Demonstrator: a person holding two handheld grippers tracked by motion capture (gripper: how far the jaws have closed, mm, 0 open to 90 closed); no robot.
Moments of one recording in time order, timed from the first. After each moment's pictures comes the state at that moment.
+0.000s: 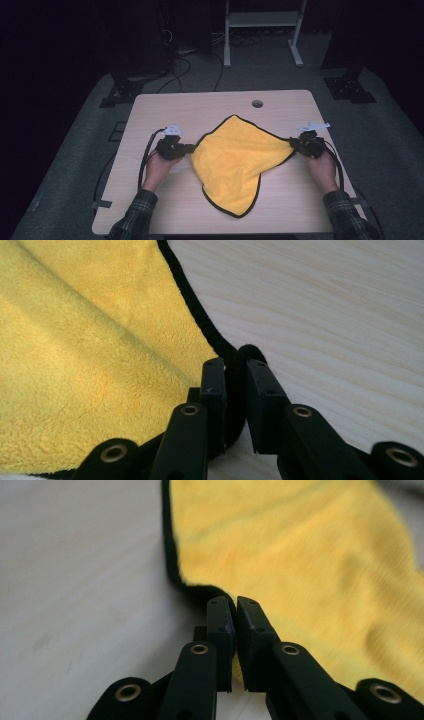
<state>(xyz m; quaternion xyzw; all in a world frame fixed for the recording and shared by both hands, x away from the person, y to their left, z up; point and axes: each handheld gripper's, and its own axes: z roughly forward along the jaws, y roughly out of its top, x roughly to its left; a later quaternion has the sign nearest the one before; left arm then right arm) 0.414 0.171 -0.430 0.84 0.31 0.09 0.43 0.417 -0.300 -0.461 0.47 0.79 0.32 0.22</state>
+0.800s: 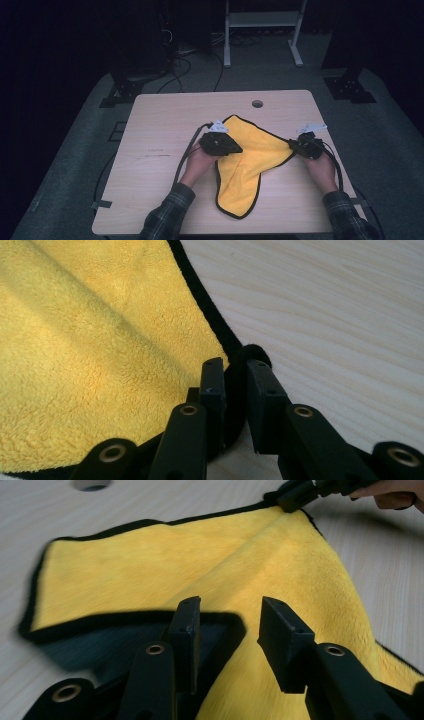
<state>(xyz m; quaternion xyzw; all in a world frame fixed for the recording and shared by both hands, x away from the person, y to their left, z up) 0.424 0.059 -0.430 0.86 0.25 0.09 0.44 0.419 -0.299 -0.469 0.46 0.80 0.31 0.22</state>
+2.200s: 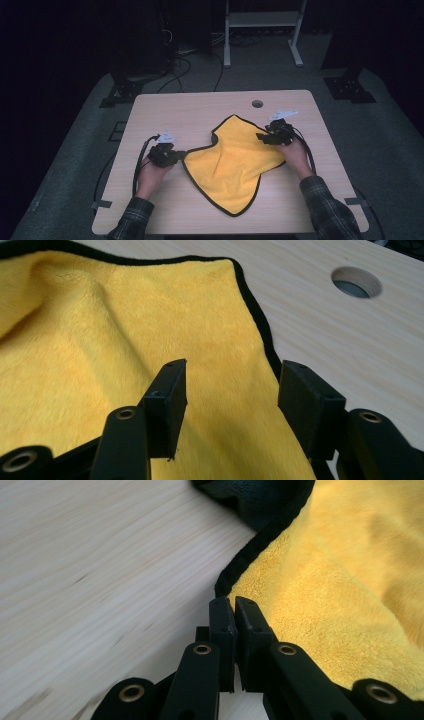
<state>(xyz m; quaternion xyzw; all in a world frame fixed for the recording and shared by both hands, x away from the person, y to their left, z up) 0.388 0.203 -0.439 0.85 0.36 0.12 0.37 0.460 -0.216 -0.446 0.39 0.82 0.37 0.19</state>
